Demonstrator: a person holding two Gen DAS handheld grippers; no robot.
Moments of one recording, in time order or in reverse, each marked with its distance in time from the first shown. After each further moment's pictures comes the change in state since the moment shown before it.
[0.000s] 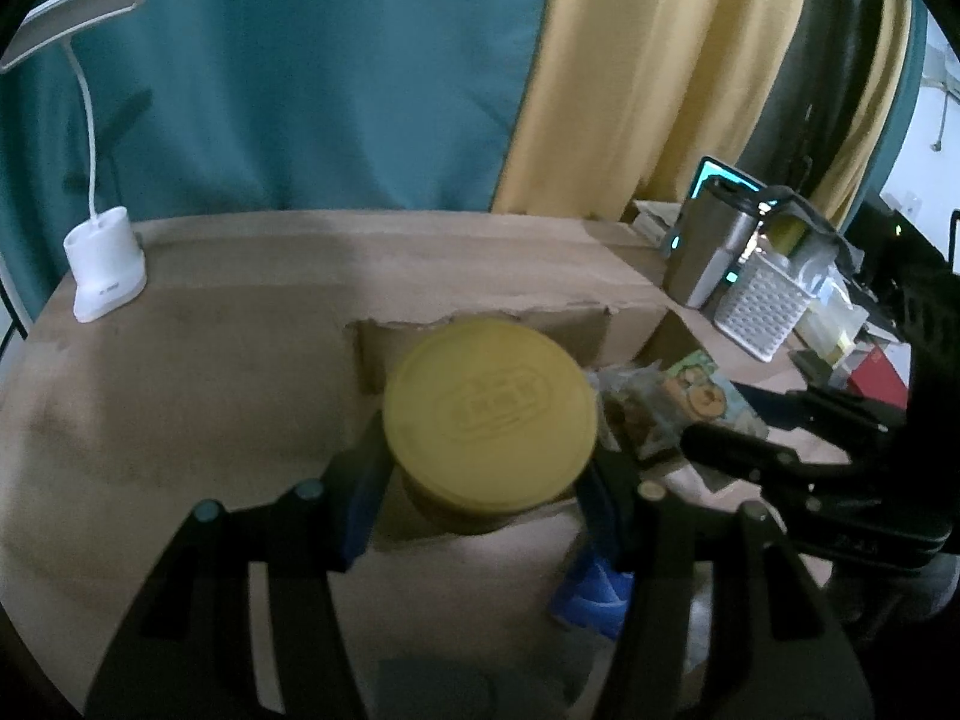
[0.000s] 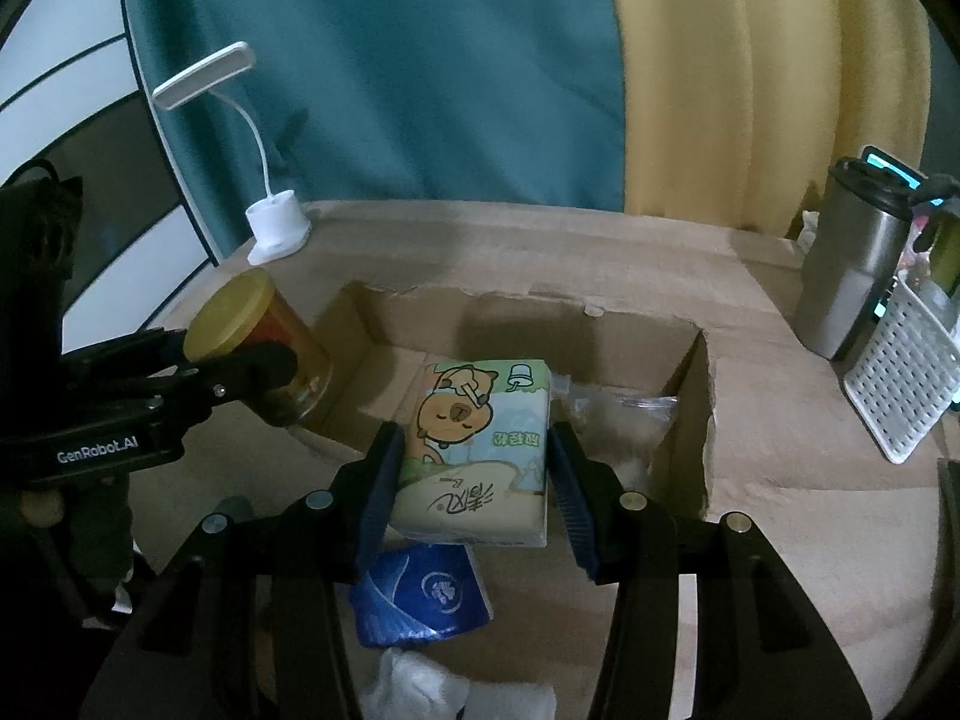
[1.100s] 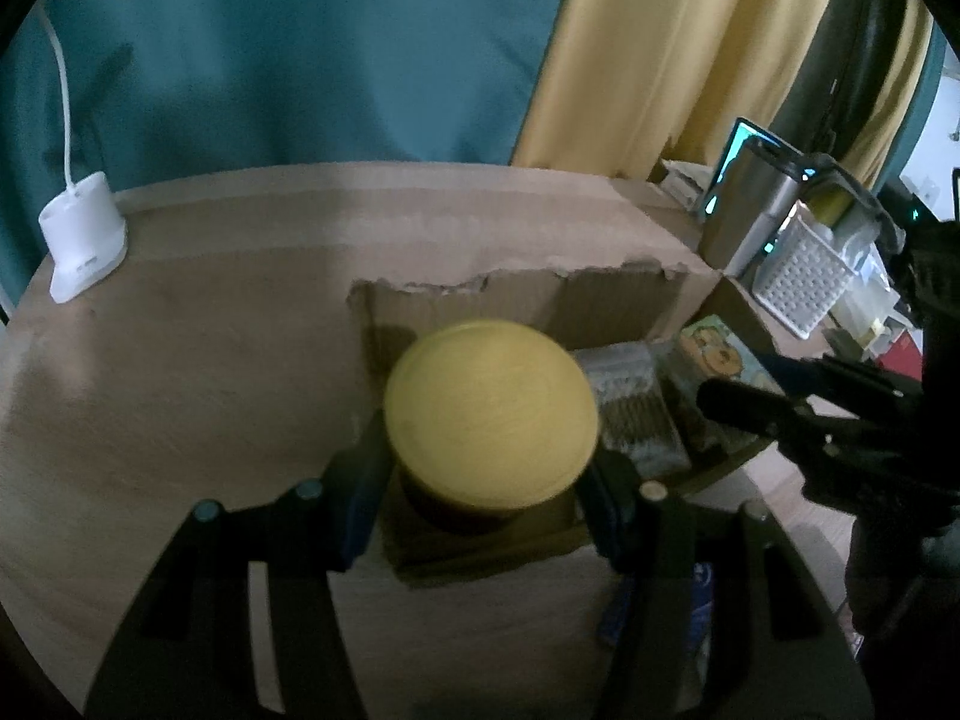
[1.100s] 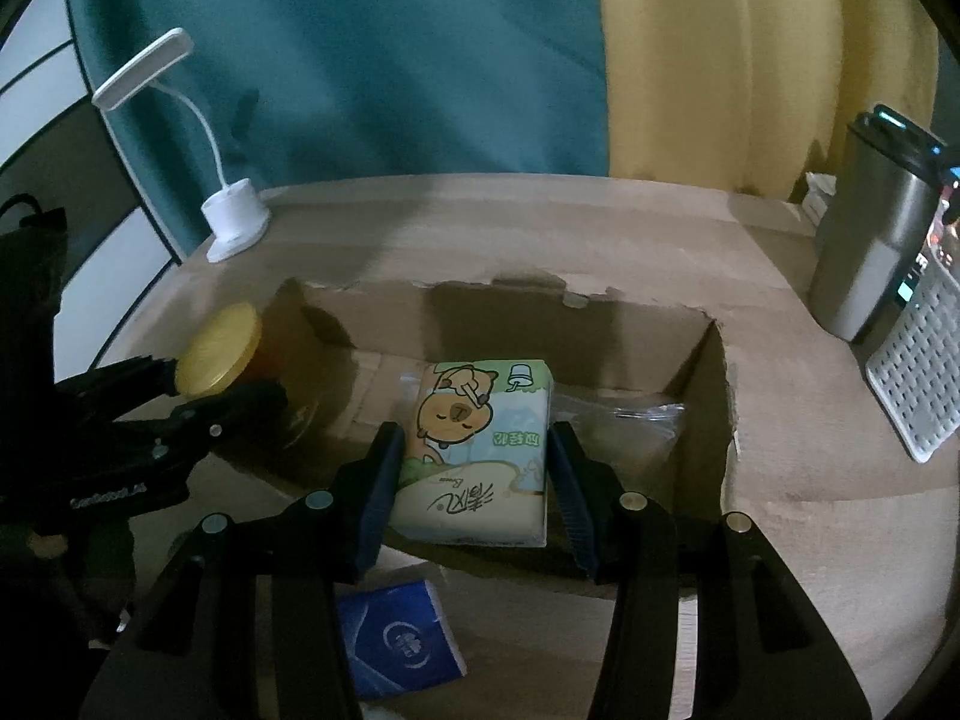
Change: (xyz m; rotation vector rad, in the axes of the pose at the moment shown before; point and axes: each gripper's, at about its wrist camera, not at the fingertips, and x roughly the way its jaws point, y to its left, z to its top) left arm 0.050 0.010 -0.001 -0.006 0.102 0.019; right arm 0.049 -0.020 0.009 0.067 0.069 -0.032
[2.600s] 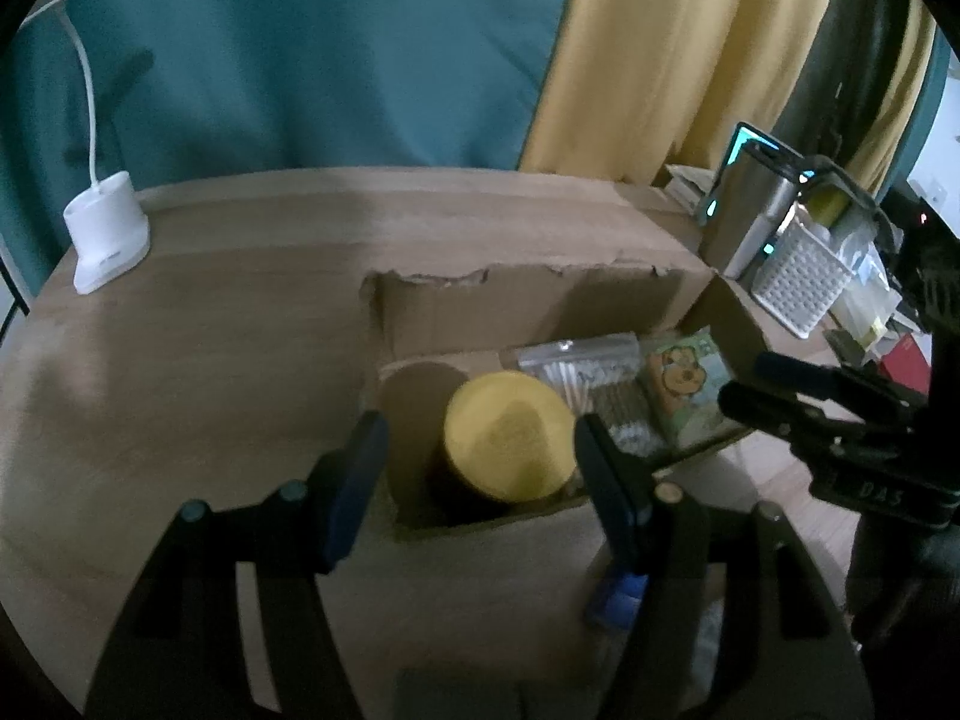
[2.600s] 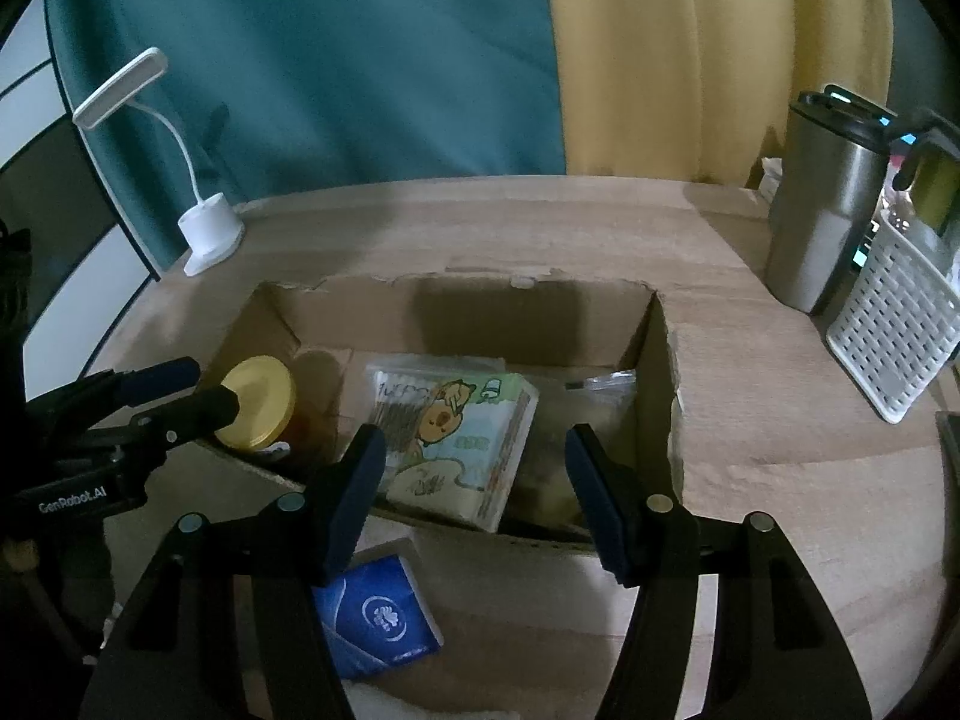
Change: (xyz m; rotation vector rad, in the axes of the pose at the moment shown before) left arm -0.016 -0.008 -0.009 -0.006 -0.021 0.031; right arm -0.019 -0.010 -0.015 0.046 -0.026 -0.057
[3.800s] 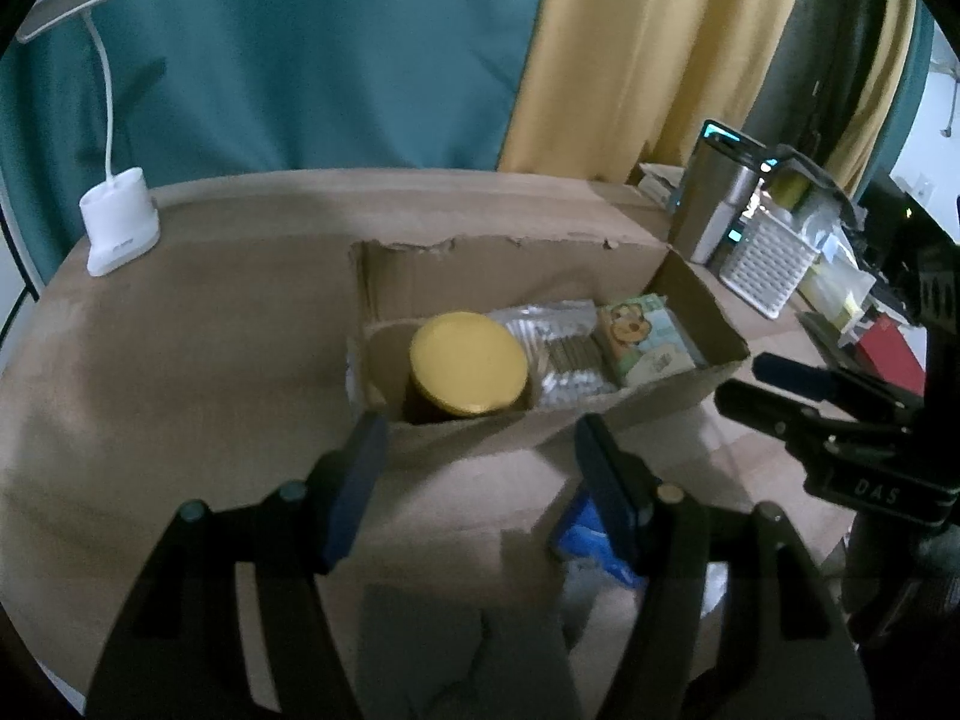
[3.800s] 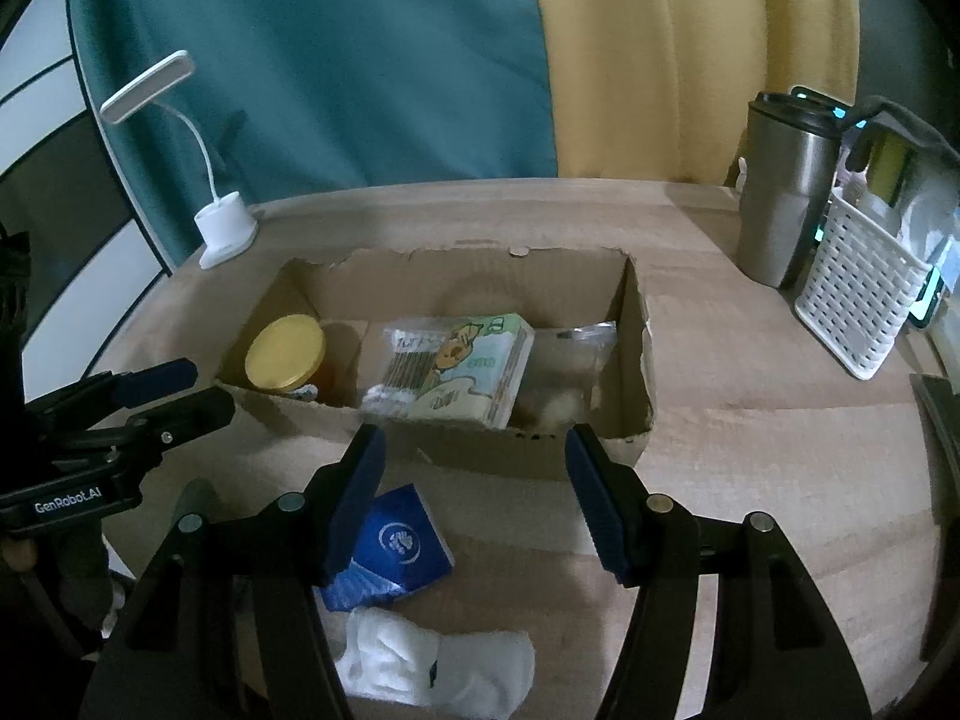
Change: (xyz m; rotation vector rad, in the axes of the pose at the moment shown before) left arm -0.036 -0.014 -0.035 0.010 -0.030 -0.018; right arm -0.037 0.007 -0.034 0.002 -0.036 -0.013
